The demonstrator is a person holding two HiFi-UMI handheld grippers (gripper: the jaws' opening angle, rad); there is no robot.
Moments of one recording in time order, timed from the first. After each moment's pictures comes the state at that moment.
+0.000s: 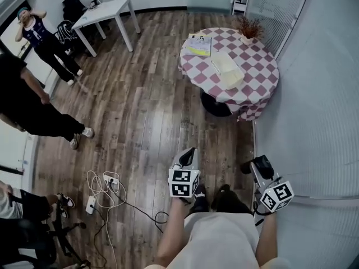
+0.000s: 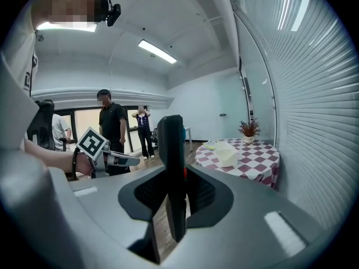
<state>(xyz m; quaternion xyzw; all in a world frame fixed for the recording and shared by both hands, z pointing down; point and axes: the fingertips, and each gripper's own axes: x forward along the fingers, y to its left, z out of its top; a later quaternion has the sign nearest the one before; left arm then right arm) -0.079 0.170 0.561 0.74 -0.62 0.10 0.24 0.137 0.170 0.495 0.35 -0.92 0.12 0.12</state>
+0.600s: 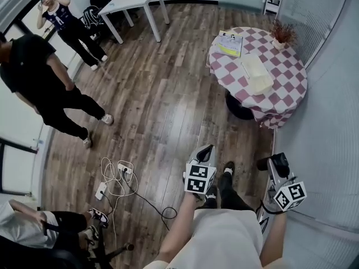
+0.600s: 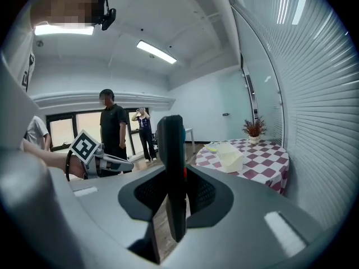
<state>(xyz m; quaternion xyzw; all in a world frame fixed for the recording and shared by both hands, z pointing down) -0.097 0.129 0.577 0.73 -0.62 0.13 0.24 0.119 0.096 0.509 0.33 -0.93 0.13 0.11</state>
